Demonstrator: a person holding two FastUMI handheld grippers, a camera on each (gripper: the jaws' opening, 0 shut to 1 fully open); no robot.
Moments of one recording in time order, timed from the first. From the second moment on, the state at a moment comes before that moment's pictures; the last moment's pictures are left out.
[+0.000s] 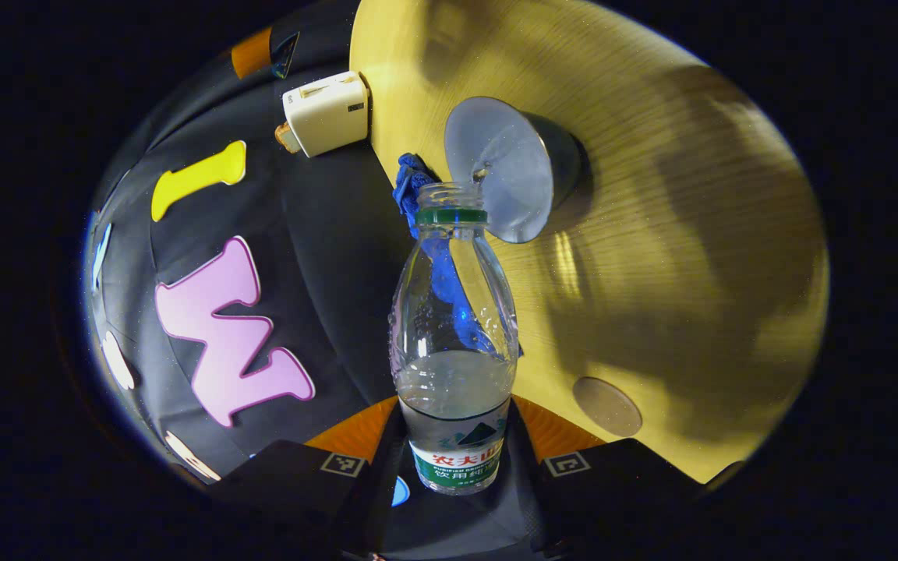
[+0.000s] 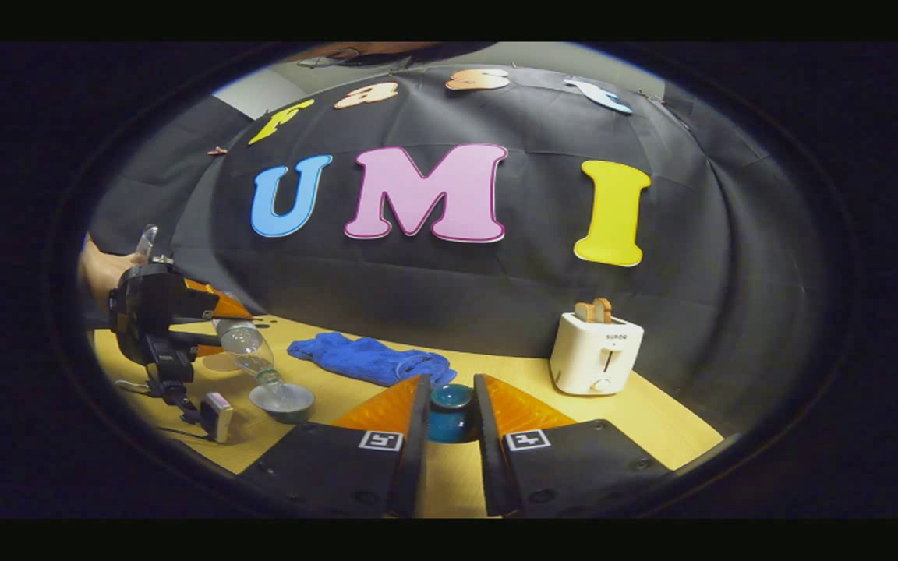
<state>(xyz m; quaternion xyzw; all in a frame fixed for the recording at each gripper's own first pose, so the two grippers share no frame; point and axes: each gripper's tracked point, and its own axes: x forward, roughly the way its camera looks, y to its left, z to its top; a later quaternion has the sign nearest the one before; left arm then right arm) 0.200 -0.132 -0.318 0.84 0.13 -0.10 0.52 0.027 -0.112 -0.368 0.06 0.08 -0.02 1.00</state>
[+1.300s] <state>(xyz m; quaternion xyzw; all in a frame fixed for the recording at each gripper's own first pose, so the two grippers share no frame) 0.208 -0.145 -0.307 0.85 0.08 -0.10 0.51 0.023 -0.119 -0.365 0.05 0.07 -0.01 1.00</state>
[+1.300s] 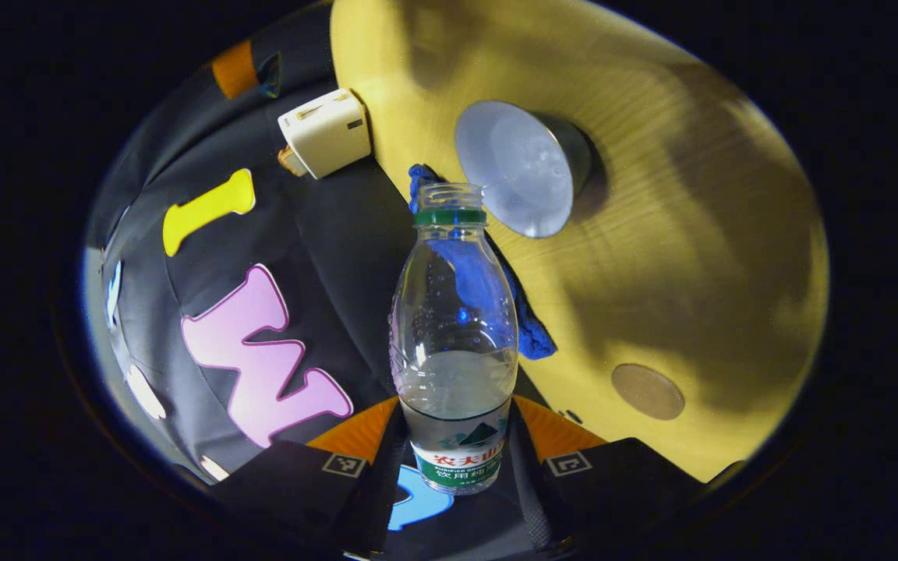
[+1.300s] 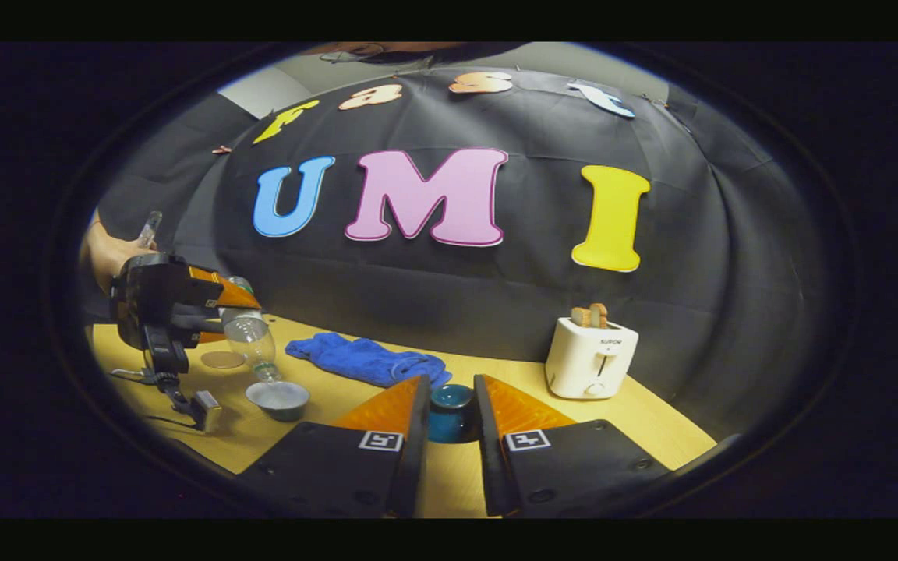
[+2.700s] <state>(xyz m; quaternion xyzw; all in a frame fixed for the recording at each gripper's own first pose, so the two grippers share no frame) 0.213 -0.055 -0.327 0.13 0.11 -0.10 0.98 0.062 -0.036 -0.328 0.06 0.07 0.00 1.00</state>
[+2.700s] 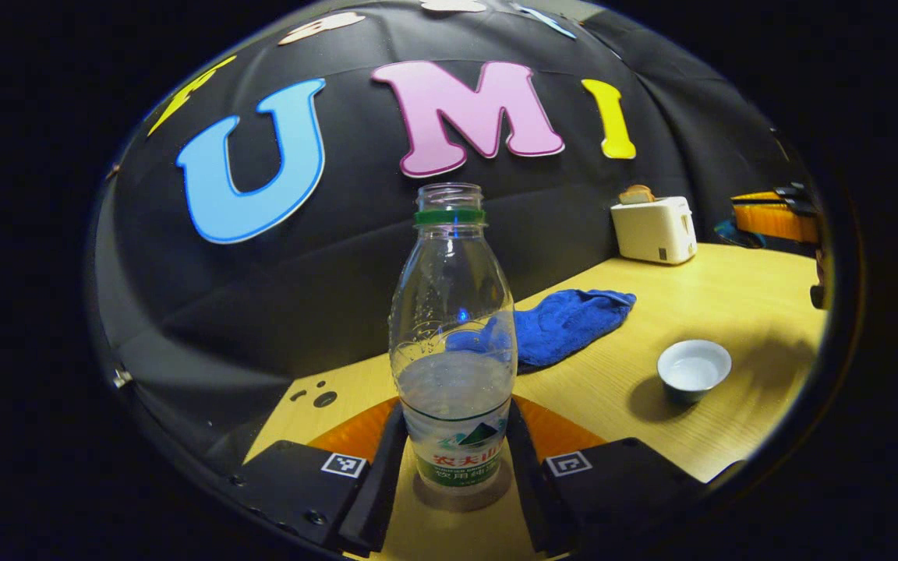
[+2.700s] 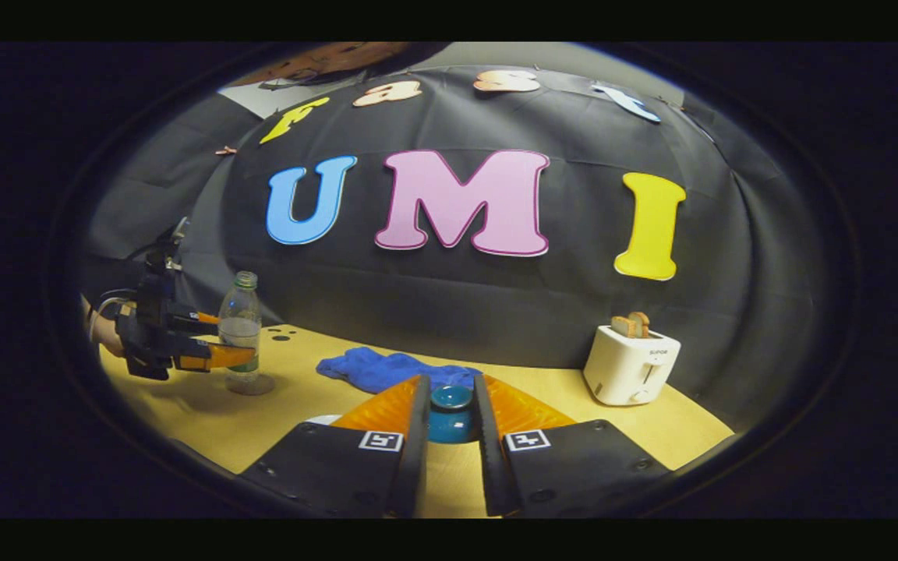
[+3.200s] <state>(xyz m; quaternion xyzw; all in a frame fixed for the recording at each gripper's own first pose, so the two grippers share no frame) 0.227 -0.035 -0.349 0.06 0.10 -0.09 0.99 0.081 -0.003 -0.328 0.08 0.08 0.01 0.99</state>
